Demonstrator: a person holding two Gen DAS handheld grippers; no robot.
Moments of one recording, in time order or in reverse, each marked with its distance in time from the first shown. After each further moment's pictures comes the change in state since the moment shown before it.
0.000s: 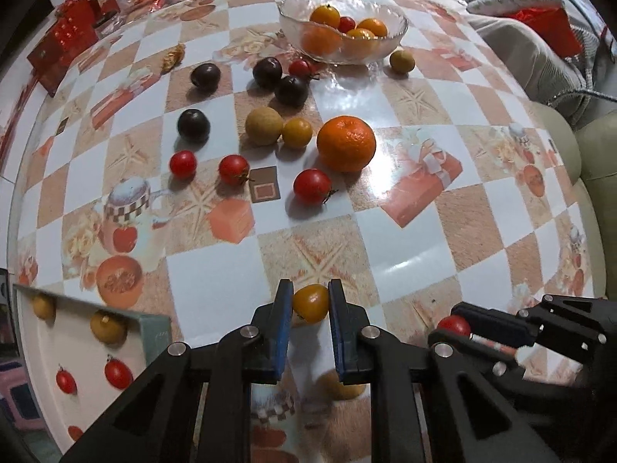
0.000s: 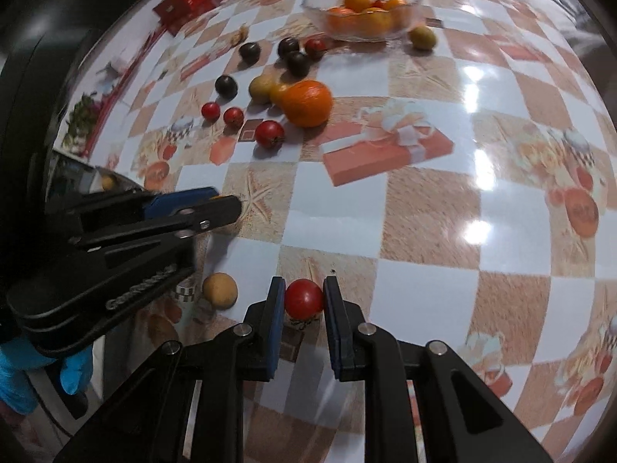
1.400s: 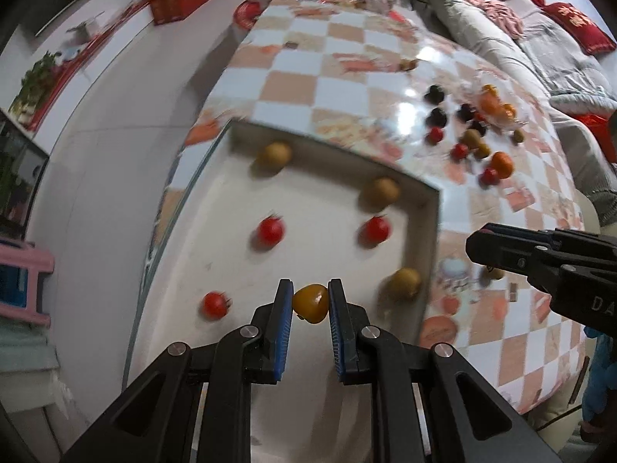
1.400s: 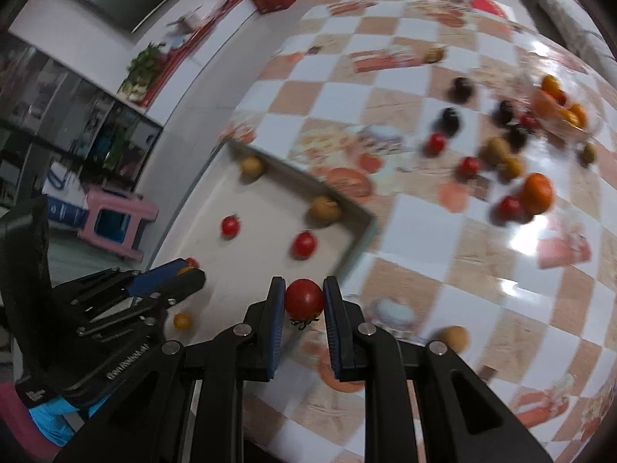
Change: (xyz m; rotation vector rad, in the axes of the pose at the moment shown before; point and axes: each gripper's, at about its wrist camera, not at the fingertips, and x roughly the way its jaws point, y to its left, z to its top) left arm -0.094 0.182 -0.137 -0.358 -0.070 0.094; right arm 0.016 0.197 0.022 -0.258 0.080 0.120
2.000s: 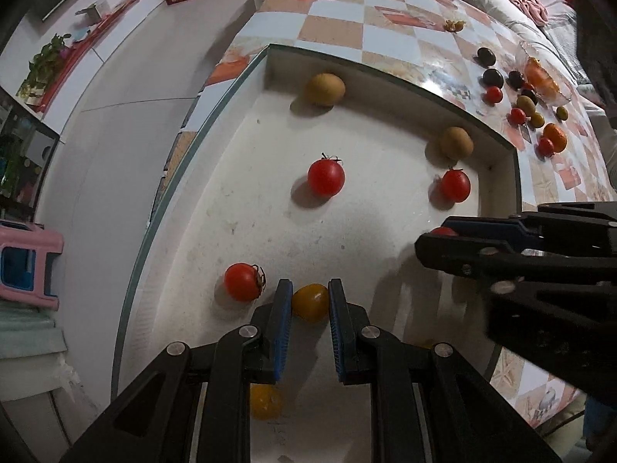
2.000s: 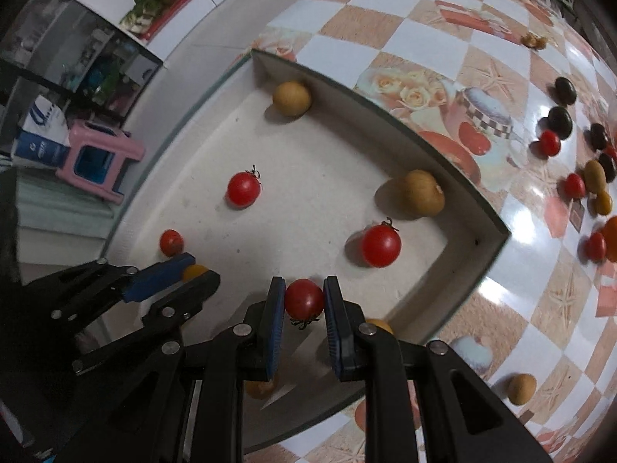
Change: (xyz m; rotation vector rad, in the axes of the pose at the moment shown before) left arm 0.051 0.024 -0.018 -0.005 0.071 0.061; right arm 0.099 0.049 0.009 -0.140 0.177 -0.074
